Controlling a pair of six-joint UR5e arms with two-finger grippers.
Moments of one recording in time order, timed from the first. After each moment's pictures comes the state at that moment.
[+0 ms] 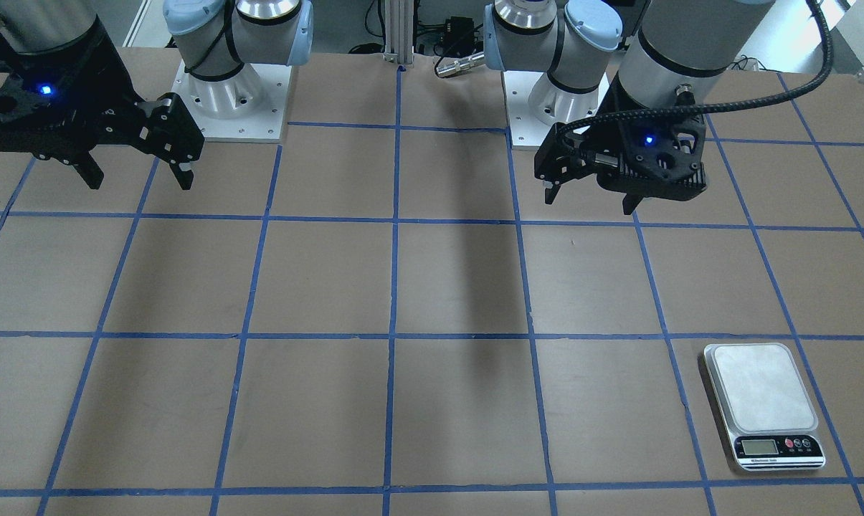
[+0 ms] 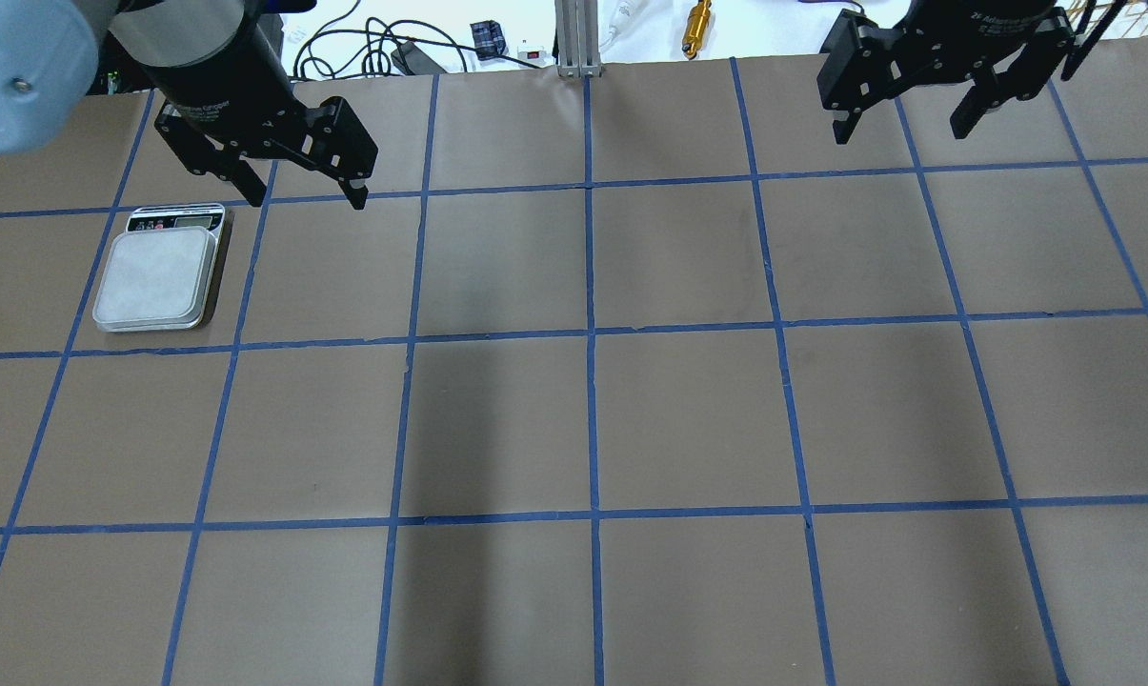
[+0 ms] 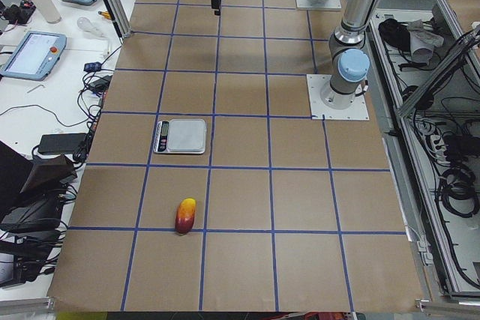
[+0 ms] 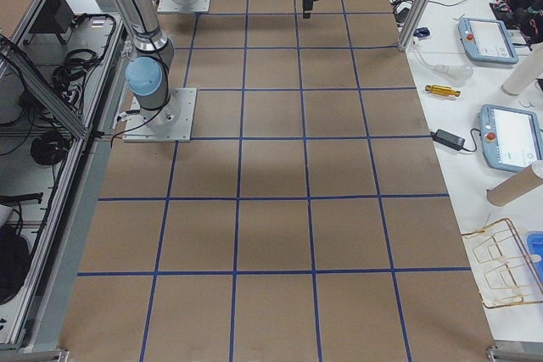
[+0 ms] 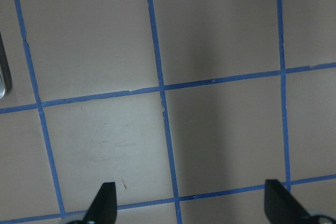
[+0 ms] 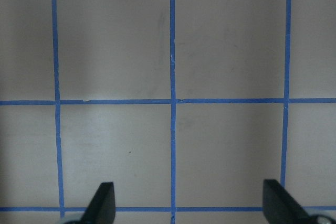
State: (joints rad) left arm -1.59 -1.65 -1.45 -1.62 1.54 0.10; right arm 1.54 -1.53 1.41 -1.53 -1.56 -0.04
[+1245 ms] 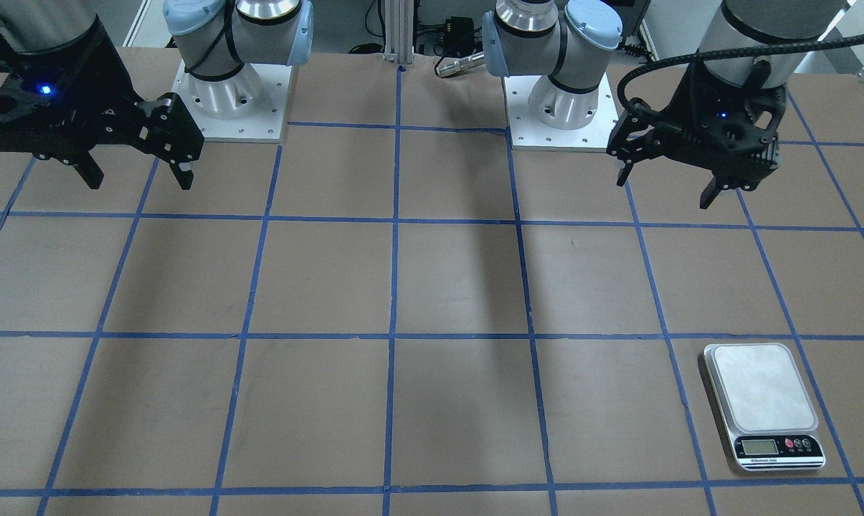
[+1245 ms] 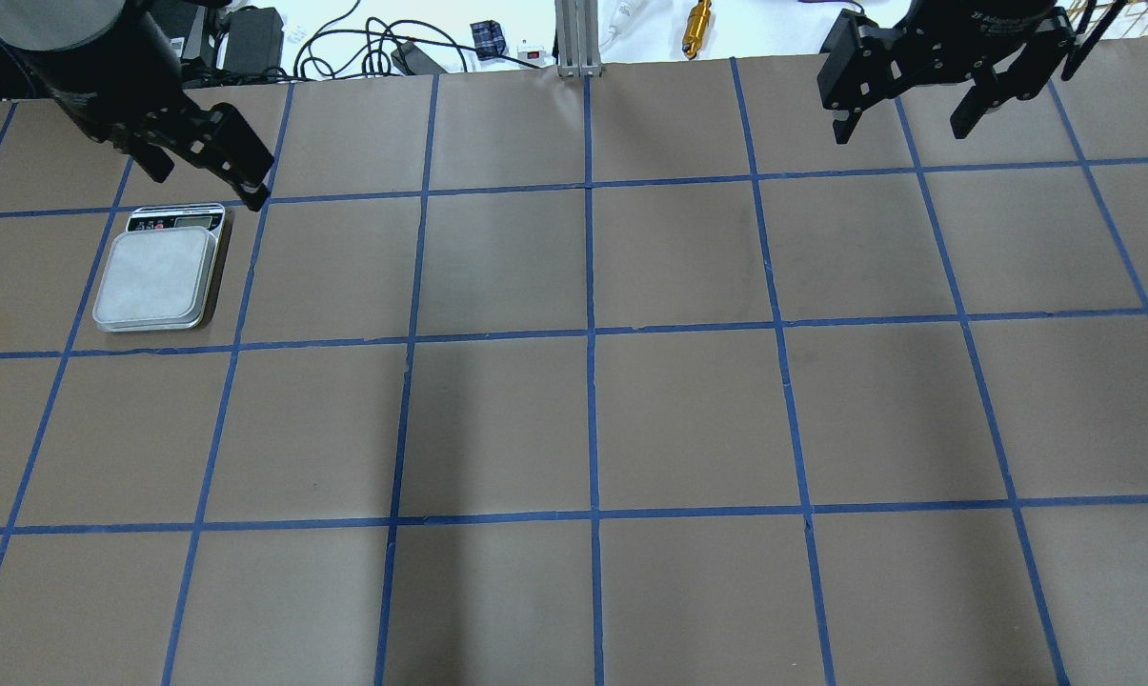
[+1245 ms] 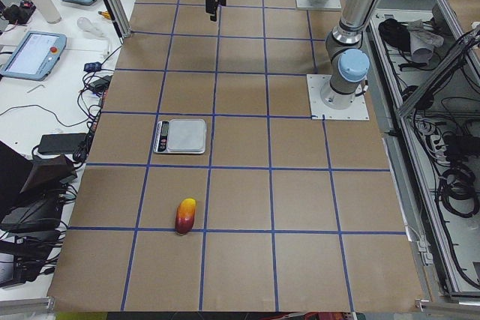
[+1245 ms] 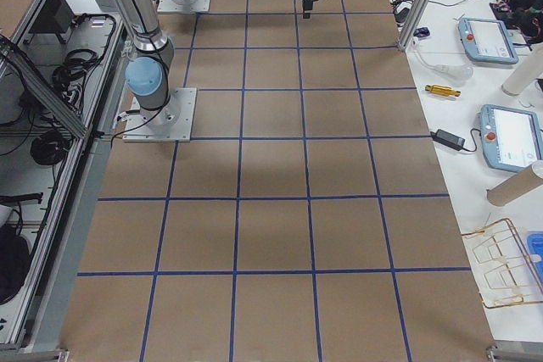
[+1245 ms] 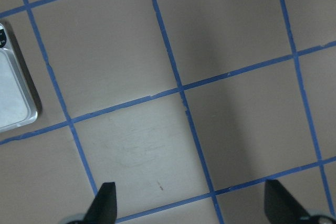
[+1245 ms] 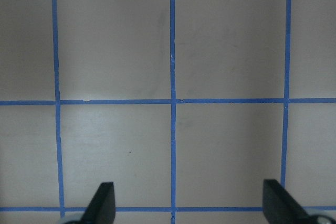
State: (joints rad) left arm -1.46 -1.60 -1.45 -1.64 1.63 0.51; right arm 1.54 -1.53 1.41 -1.53 -1.56 -0.04
